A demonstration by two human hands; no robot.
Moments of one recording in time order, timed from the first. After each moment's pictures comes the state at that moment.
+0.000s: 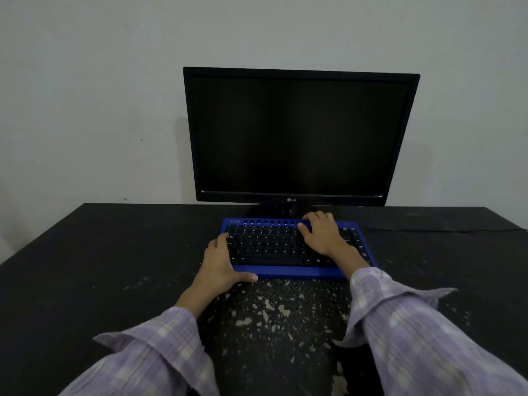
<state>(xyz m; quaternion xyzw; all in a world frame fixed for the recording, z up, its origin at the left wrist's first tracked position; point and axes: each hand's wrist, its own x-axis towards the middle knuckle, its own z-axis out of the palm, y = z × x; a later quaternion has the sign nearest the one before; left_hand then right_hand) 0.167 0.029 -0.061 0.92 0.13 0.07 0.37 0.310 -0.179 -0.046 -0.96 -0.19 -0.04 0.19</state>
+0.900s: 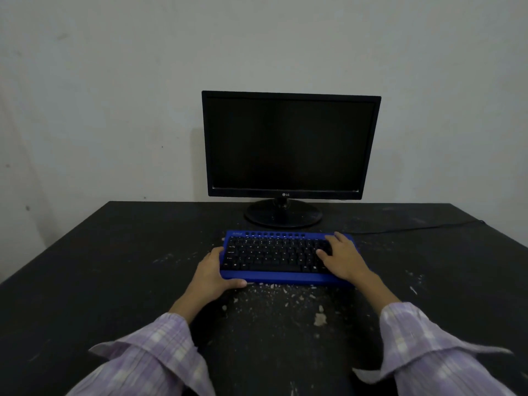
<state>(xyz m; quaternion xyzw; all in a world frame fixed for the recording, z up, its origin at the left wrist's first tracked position) 0.062 0.022 -0.056 0.91 0.11 0.08 0.39 0.184 -0.247 -0.048 -0.97 -0.12 0.00 0.22</state>
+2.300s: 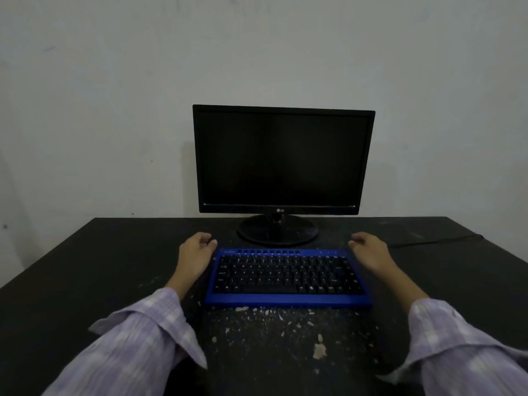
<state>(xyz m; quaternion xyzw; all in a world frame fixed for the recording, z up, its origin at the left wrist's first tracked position) 0.133 0.051 -0.026 0.84 0.18 0.21 0.47 0.221 -0.291 -0.012 -0.92 -0.02 -0.07 0.38</state>
